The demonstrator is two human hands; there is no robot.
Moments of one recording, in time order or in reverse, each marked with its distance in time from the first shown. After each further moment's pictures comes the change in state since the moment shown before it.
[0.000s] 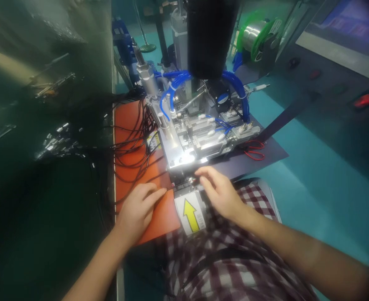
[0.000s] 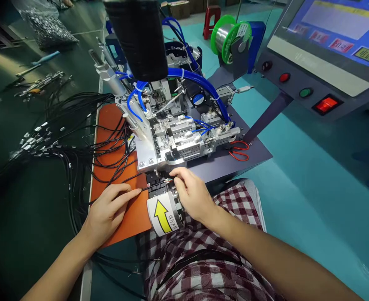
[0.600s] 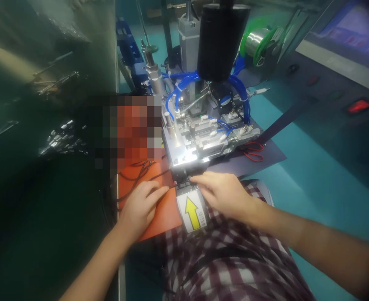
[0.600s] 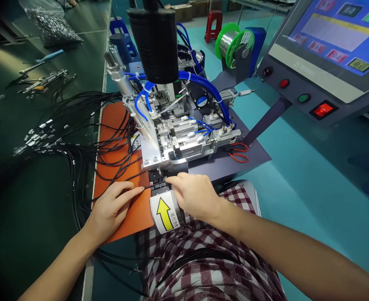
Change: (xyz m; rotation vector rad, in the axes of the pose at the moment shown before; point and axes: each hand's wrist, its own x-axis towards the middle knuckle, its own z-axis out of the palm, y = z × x) left_hand 0.002 0.001 -0.001 0.000 0.009 0.003; right_hand -0.001 -0.034 -0.018 -0.640 -0.187 -0.204
